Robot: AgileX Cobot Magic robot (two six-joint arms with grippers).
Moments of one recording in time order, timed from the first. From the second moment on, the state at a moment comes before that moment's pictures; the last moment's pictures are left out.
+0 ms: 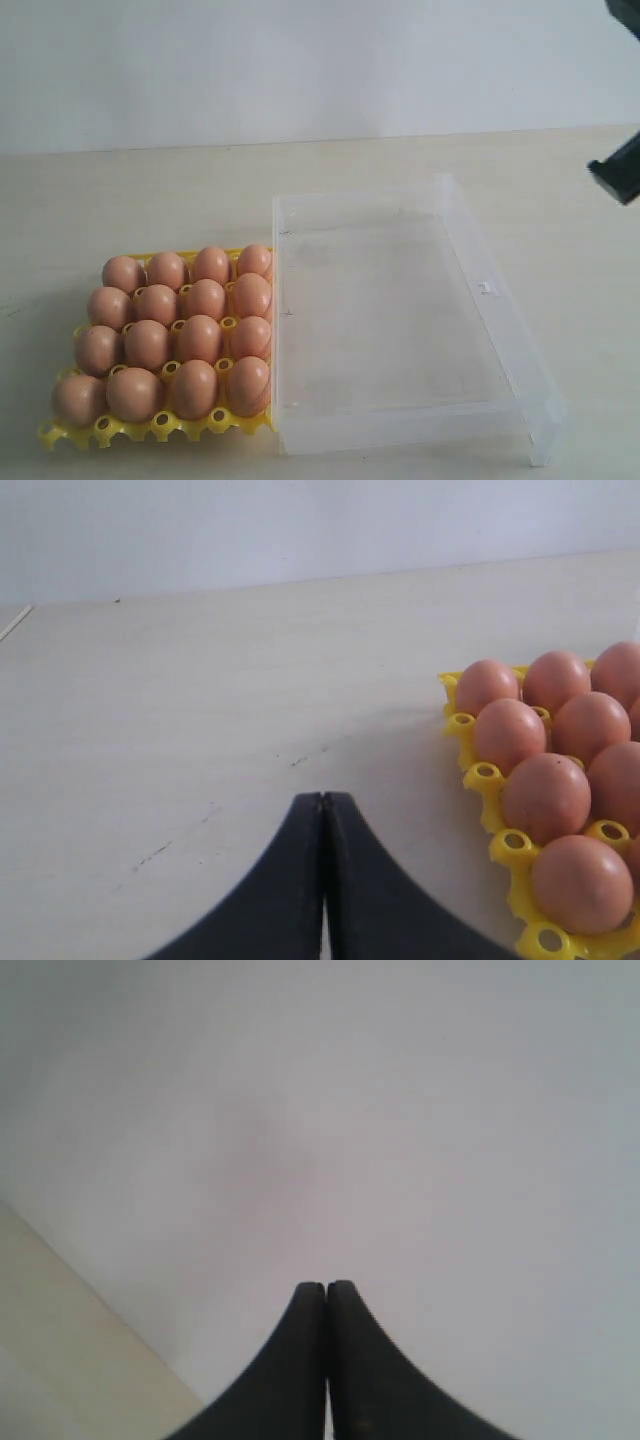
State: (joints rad) left arm -0.01 0.00 0.00 0.04 0.37 0.02; right arm 0.44 0.80 -0.49 0.24 -0.31 -0.98
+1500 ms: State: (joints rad) left arm -0.01 0.00 0.00 0.04 0.37 0.02; right arm 0.06 0.01 -0.05 -0.08 0.06 -0.76
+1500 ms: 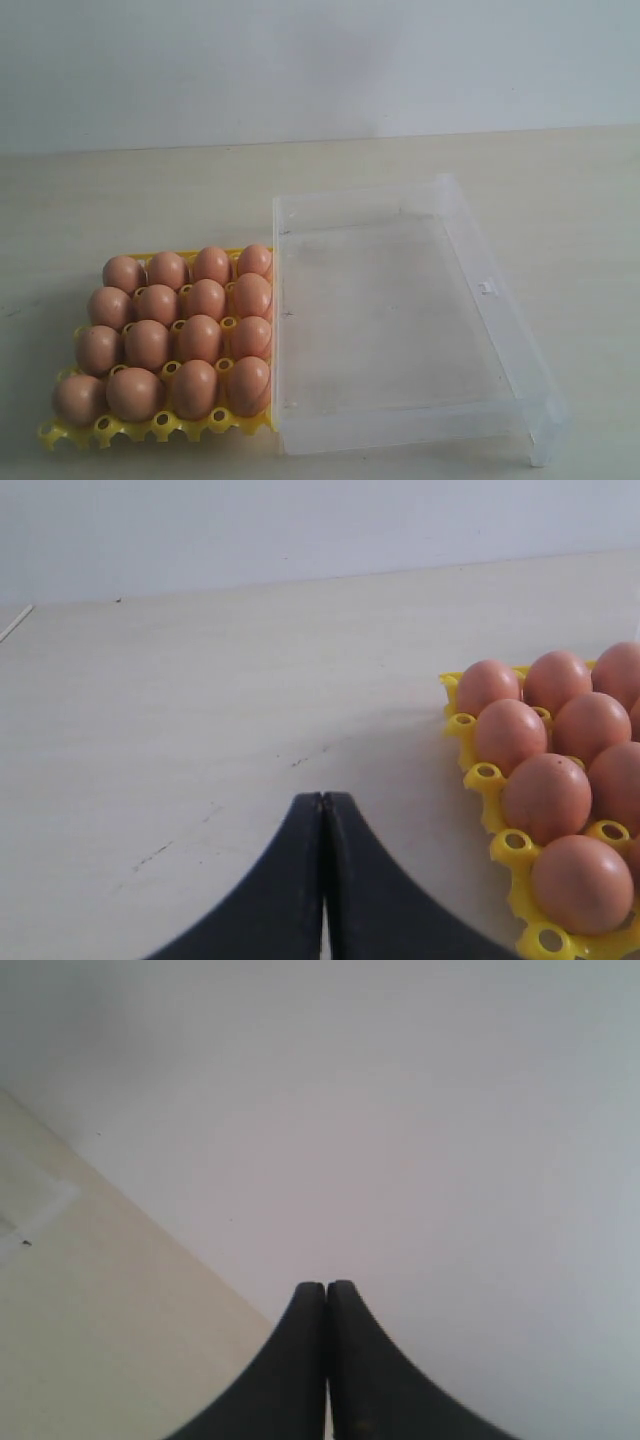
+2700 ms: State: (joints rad) left arm -0.01 0.00 0.00 0.04 0.37 0.02; right arm 0.06 0.01 -0.01 0.02 0.13 0.12
